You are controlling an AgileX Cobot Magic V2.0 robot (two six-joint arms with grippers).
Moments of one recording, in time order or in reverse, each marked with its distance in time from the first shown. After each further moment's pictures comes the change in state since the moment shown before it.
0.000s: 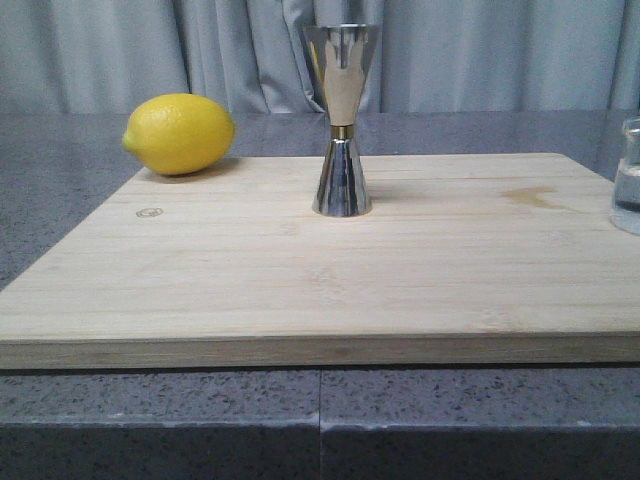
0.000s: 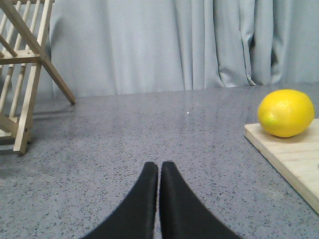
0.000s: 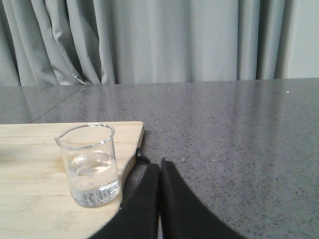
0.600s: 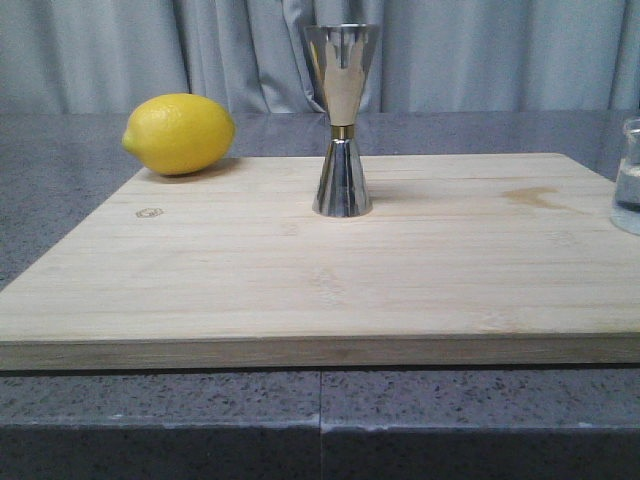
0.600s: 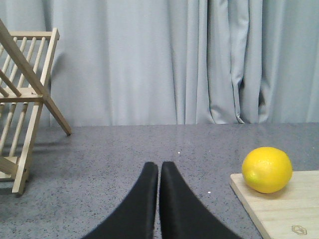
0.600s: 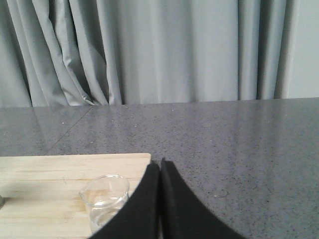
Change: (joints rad) left arm 0.000 0.049 -0.256 -0.060 0.155 0.000; right arm 0.000 0.059 -0.295 0.020 0.255 0.000
